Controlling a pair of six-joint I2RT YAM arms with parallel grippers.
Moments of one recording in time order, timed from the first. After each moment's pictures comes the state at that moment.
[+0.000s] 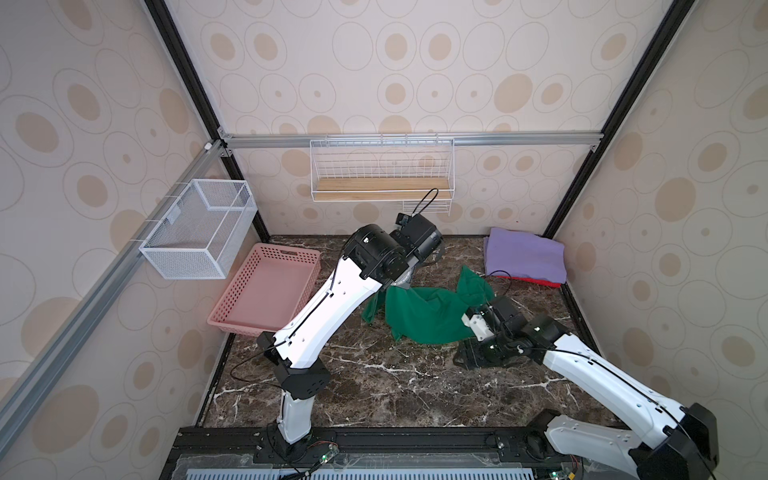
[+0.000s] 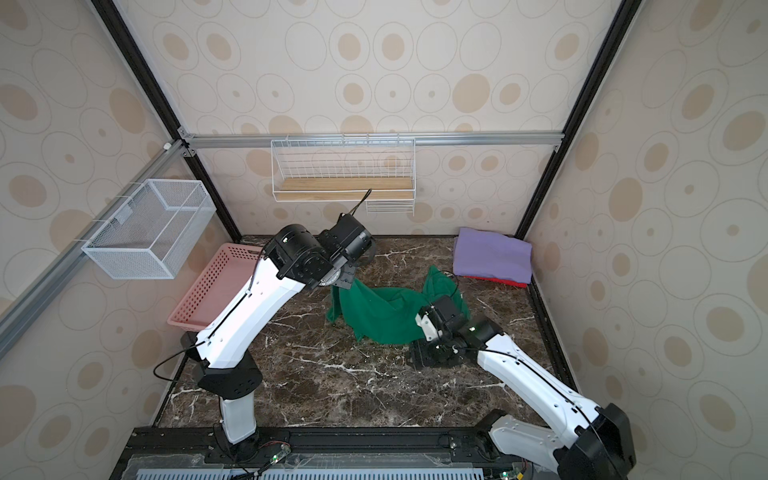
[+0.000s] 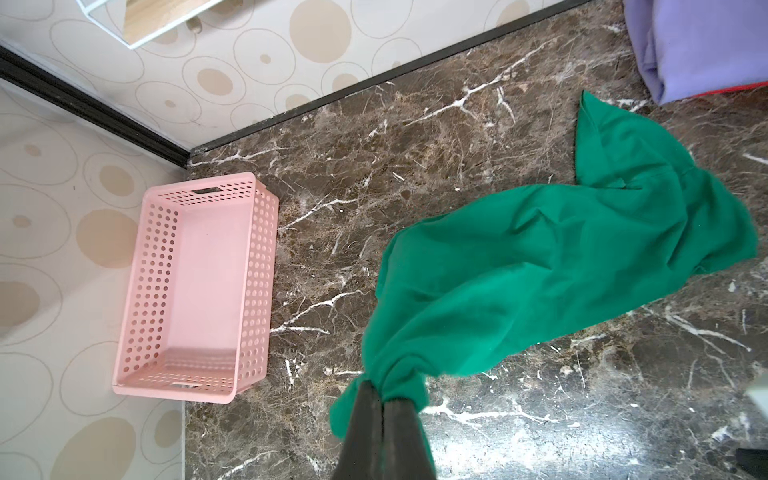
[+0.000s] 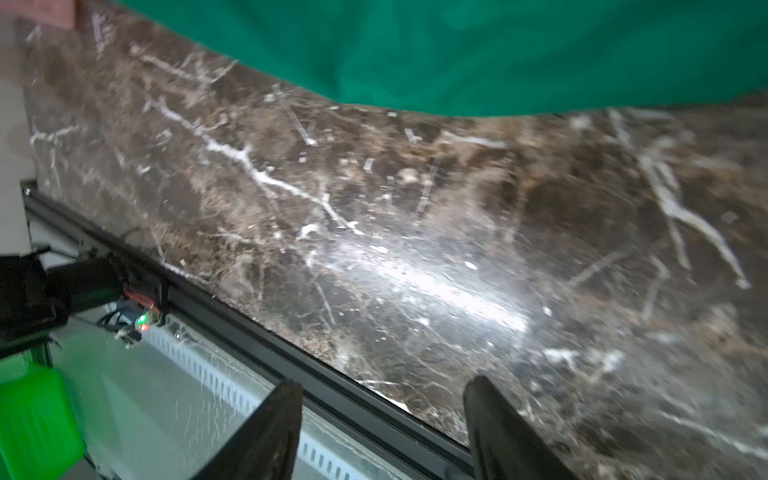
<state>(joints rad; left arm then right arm) -0.88 1.93 2.50 -1.70 -0.60 -0.49 0.78 1.15 0.94 -0.93 -0.27 0.44</state>
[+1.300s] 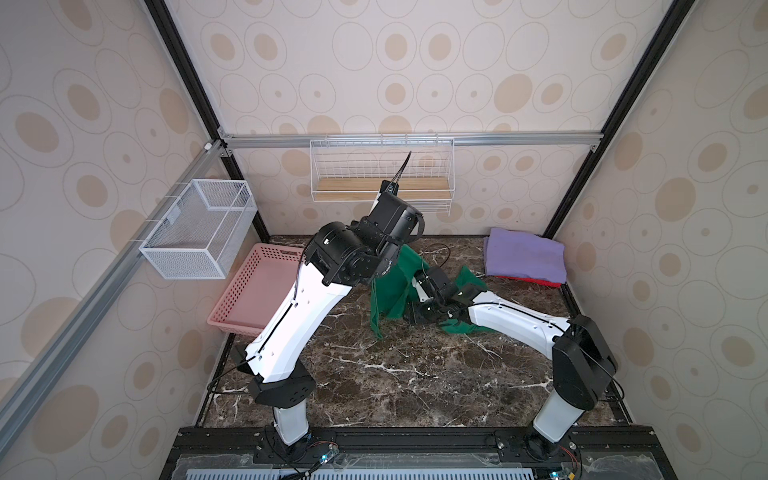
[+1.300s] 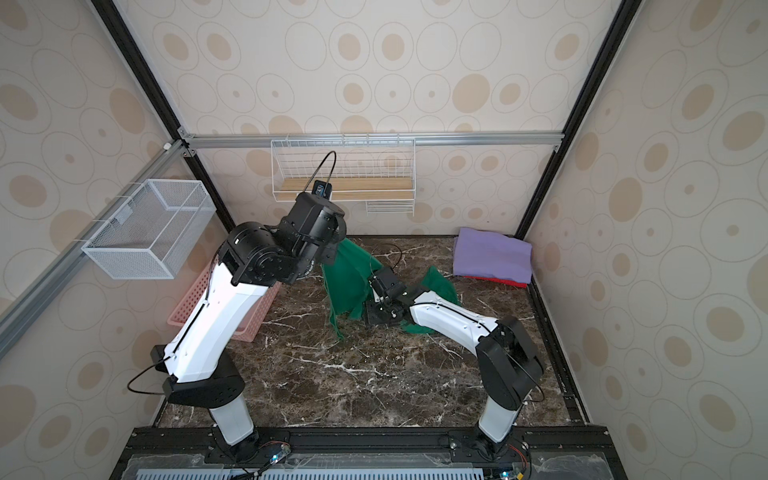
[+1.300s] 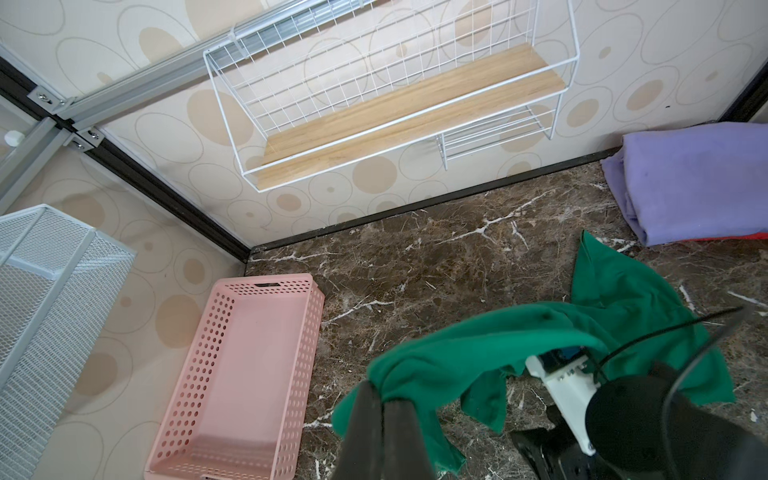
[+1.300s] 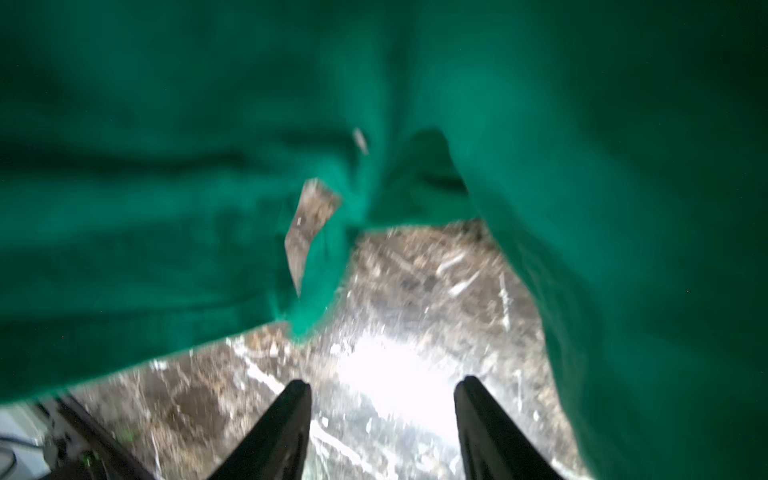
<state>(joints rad) -0.85 1.79 2.50 -1.46 -0.76 -0.29 0.81 1.73 1.31 -0.54 -0.11 0.51</state>
